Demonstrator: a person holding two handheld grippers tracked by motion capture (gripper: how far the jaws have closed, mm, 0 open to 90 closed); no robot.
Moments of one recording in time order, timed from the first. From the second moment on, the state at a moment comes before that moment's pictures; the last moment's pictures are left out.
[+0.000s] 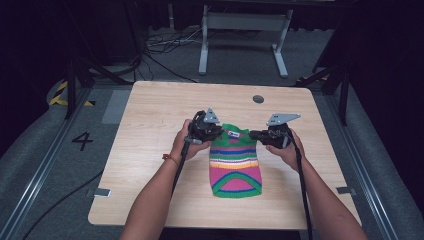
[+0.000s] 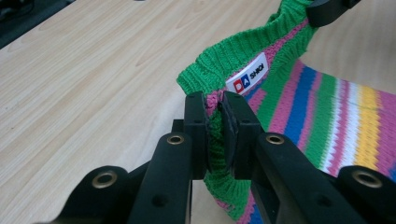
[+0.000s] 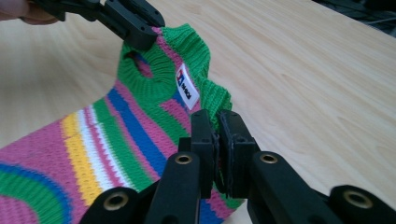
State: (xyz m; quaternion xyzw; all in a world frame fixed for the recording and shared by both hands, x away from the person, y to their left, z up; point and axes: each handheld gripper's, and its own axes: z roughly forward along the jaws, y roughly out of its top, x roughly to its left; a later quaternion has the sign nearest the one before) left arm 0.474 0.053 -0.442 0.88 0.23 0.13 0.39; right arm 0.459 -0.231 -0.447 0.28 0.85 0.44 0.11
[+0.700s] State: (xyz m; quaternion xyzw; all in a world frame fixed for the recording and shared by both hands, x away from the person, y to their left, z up) left arm 0.393 0.062 -0.445 0.91 0.13 0.13 0.37; right arm 0.404 -0.244 -0.442 0.19 0.87 0.45 0.08
